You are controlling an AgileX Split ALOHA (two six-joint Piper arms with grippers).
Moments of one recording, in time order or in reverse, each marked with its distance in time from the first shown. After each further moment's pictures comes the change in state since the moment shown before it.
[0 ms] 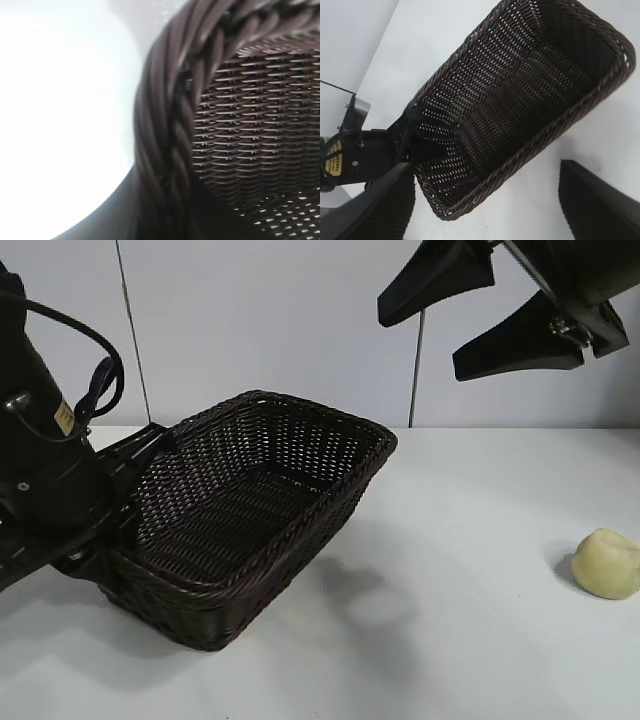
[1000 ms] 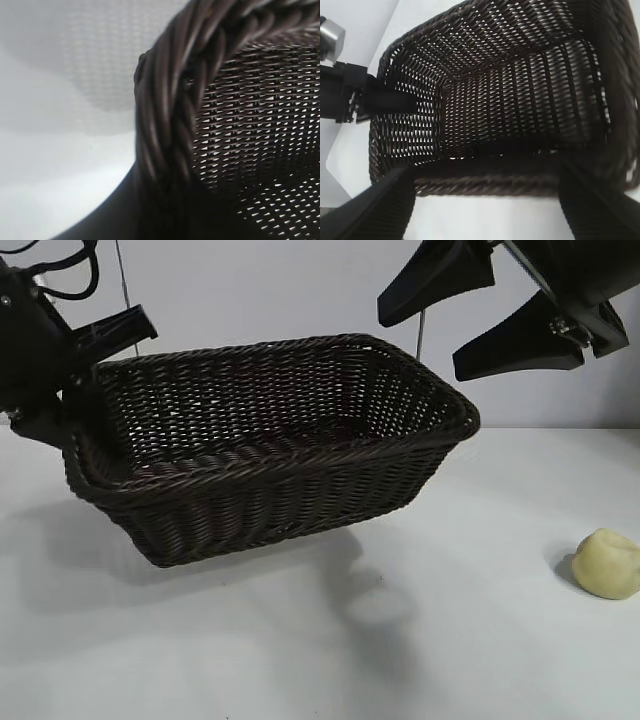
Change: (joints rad) left arm 0.279 -0.034 -0.283 -0.520 0.291 1.354; right arm 0.000 0.000 0.000 0.000 0.000 0.000
